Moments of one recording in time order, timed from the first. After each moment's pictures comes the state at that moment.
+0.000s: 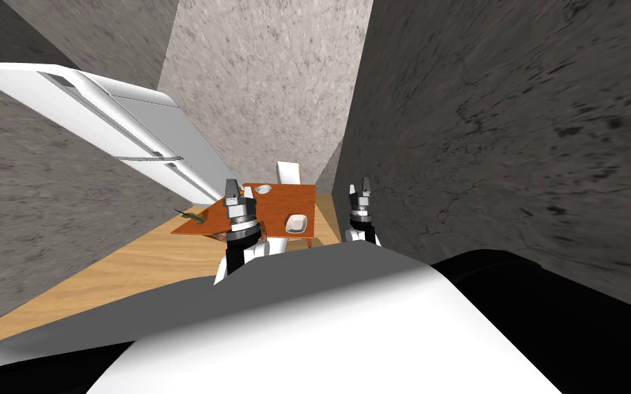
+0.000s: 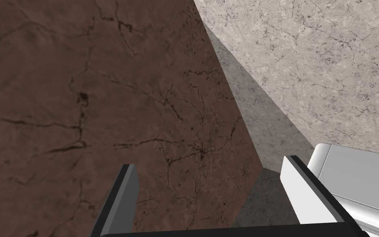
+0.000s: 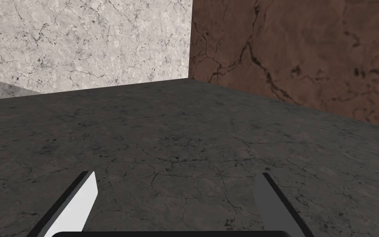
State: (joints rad) left arm 0.46 -0.03 -0.05 -2.33 -0.12 -0.45 -0.09; right arm 0.45 0.00 0.07 -2.23 -0.06 -0.51 0.13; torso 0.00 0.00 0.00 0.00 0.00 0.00
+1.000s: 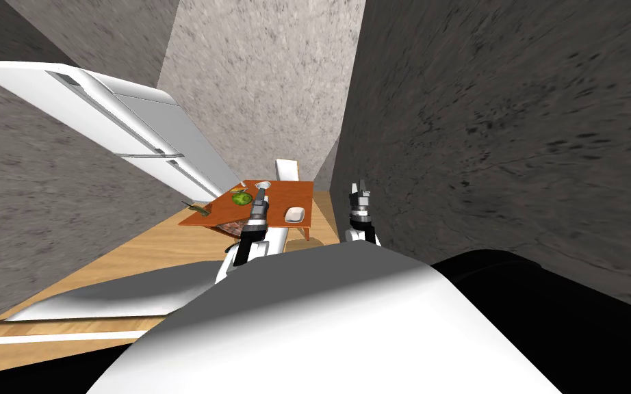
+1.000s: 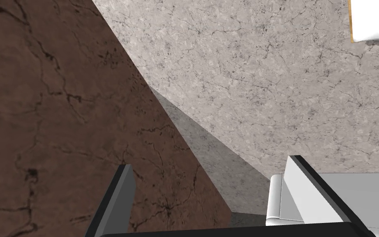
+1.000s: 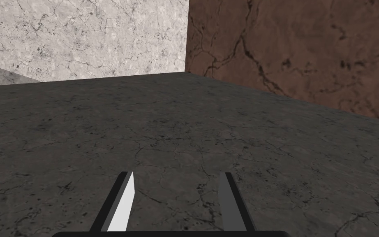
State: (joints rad) left arm 0.38 0.17 -0.06 -2.15 -0.11 -0.27 -0.10; right arm 0.45 0.00 0.07 -2.23 -0.06 -0.51 0.13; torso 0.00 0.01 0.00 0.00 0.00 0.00
